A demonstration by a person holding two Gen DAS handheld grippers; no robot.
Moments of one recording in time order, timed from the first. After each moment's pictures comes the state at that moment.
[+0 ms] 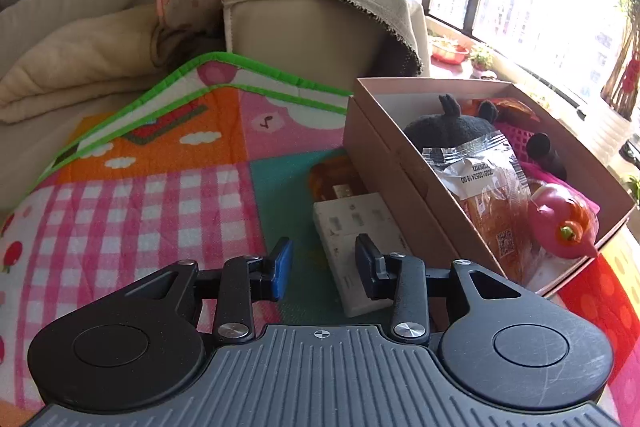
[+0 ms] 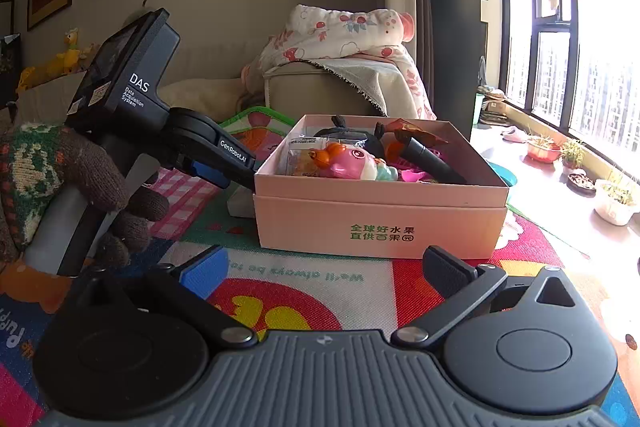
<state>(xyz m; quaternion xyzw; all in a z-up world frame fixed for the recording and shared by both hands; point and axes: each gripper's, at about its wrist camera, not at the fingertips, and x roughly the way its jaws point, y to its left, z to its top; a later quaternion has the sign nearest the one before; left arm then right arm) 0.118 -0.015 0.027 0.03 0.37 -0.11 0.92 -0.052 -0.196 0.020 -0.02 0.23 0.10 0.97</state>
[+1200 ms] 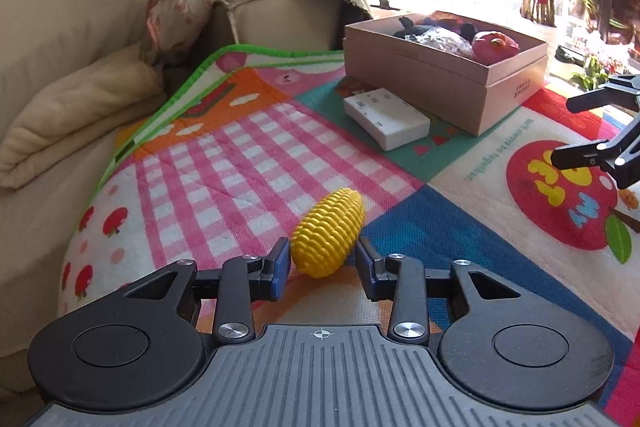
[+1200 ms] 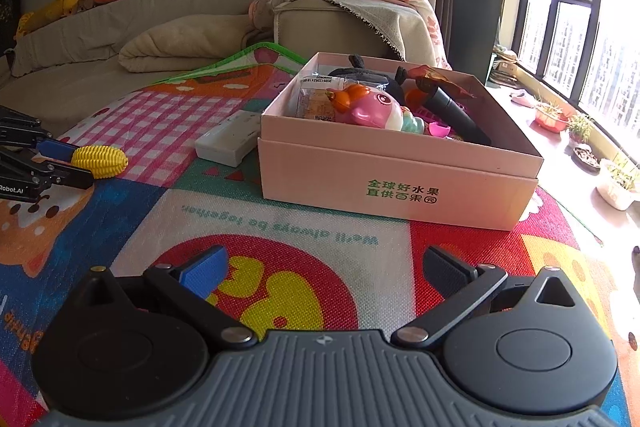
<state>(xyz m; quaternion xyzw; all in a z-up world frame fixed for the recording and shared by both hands) 0.020 0.104 0.018 0.14 0.33 -0.23 0.91 -0.025 -0.178 0.006 -0.06 0.32 0.10 0.94</state>
